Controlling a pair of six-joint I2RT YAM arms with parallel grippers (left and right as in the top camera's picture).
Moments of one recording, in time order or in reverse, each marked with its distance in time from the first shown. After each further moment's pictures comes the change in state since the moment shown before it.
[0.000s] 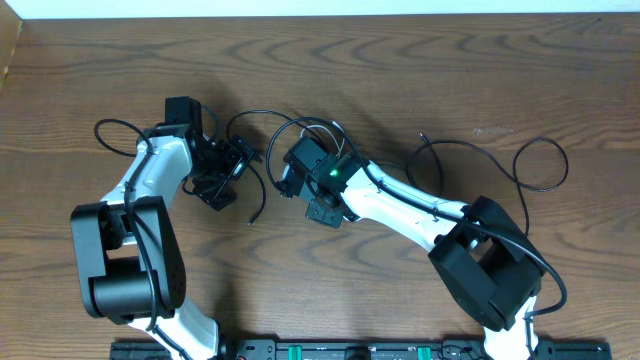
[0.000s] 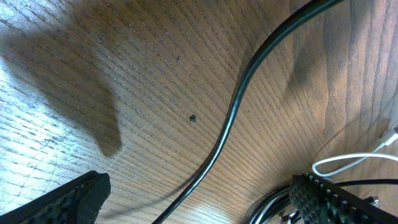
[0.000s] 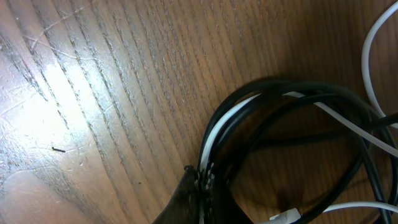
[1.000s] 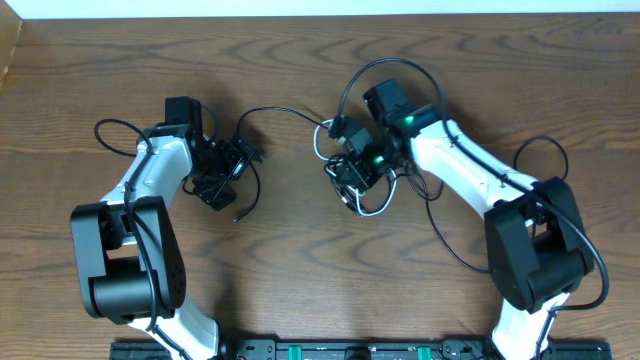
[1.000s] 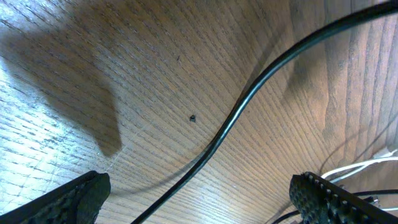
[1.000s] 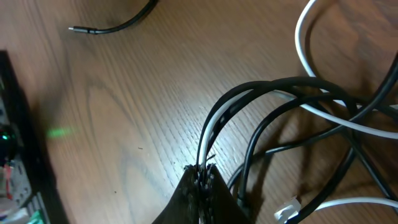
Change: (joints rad) left arm 0.000 0.000 0.000 0.000 0.000 0.000; right arm -0.359 -0.061 0.000 -0.031 -0.646 0.156
